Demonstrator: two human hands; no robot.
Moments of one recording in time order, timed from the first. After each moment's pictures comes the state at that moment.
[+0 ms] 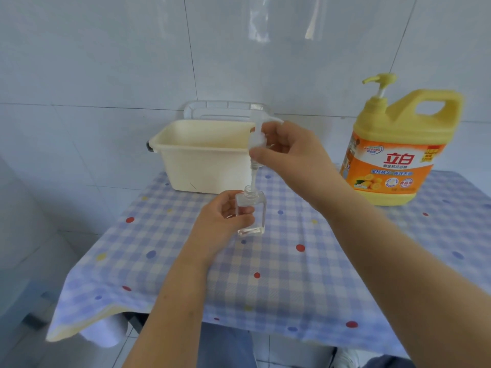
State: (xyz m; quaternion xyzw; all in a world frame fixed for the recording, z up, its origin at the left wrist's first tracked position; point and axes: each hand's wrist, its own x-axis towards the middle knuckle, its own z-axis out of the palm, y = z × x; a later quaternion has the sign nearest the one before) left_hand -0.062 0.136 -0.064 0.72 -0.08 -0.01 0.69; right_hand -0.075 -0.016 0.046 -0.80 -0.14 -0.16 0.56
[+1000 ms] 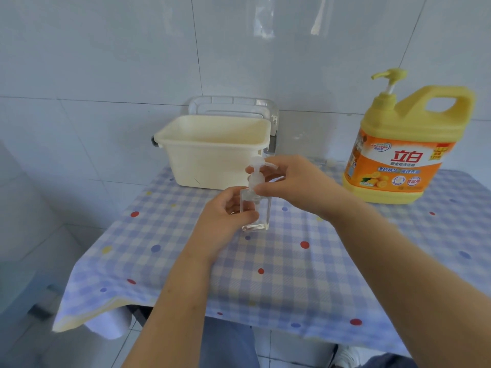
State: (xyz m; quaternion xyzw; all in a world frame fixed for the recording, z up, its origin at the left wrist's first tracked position) left_hand -0.061 0.138 -0.066 0.74 -0.10 0.00 0.67; right_hand -0.067 -0.026 0.018 -0.88 -0.15 -0.01 0.45
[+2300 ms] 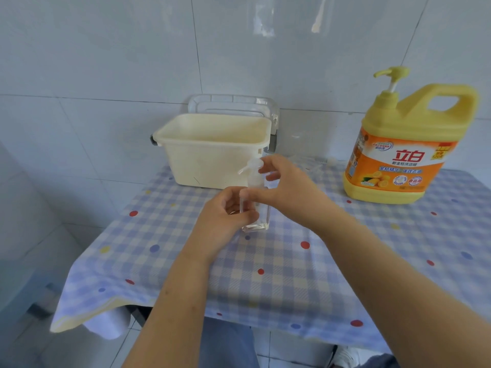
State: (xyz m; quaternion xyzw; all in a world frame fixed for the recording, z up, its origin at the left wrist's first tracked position) left_hand -0.067 0.138 -0.061 0.75 -0.10 0.01 0.65; right_hand -0.065 -0.014 -0.005 -0.89 -0.09 -0.05 0.44
